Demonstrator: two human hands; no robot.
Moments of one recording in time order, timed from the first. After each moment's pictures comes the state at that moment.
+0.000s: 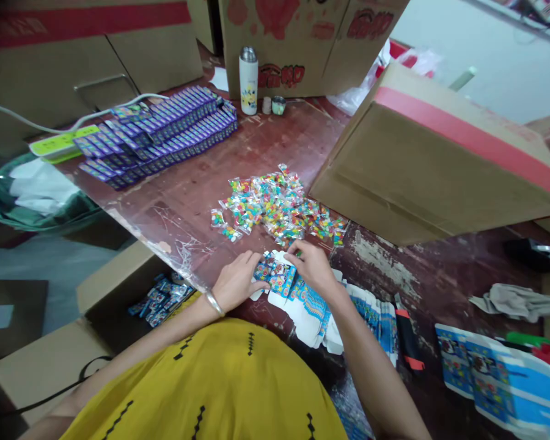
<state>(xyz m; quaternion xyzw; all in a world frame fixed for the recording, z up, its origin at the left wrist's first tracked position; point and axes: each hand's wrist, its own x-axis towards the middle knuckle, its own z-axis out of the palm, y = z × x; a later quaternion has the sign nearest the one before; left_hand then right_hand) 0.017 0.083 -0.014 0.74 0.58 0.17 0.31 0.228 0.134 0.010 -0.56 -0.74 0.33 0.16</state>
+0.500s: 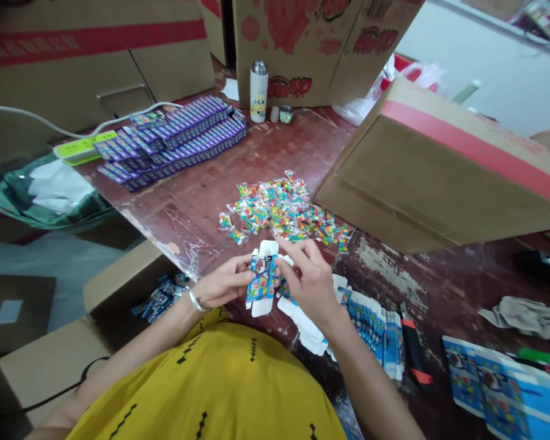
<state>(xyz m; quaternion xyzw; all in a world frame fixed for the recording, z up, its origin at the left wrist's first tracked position) -0.005 0.082 0.008 0.29 0.21 0.38 0.85 0.186 0.099 0.060 -0.49 -0.77 0.27 0.32</state>
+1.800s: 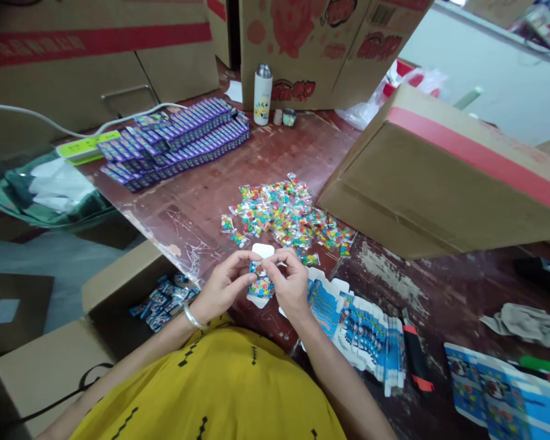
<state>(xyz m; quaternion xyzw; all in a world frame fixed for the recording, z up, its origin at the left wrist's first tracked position) -0.011 0.071 0.001 0.49 0.41 0.49 0.59 0.150 0.099 0.006 -0.48 -0.60 0.41 0.50</state>
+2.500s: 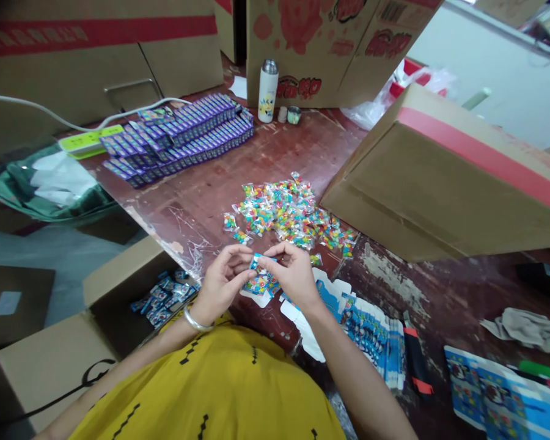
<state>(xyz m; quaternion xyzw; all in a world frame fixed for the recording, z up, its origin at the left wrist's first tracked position) -0.008 0.067 0.005 0.41 0.42 0.56 0.59 0.148 0.118 0.035 -0.50 -0.56 0.54 0.38</state>
